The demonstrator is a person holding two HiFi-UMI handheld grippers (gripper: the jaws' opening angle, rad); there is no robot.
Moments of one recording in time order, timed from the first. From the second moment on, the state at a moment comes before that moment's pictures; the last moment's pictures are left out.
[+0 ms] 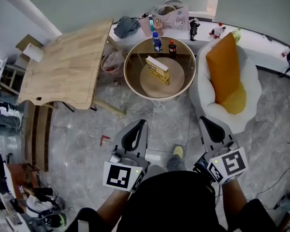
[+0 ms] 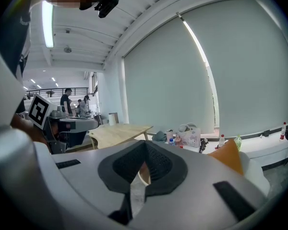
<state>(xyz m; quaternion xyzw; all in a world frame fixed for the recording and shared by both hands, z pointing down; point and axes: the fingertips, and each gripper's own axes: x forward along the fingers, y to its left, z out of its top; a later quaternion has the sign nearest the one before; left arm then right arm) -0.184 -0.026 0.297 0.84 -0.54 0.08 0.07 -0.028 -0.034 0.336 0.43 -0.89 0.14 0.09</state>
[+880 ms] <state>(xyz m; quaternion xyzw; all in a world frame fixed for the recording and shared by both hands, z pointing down) -0.167 -0.032 0.269 0.84 -0.54 0.08 0.02 -0.013 -0.042 0.321 0.44 -0.89 0.13 0.05</state>
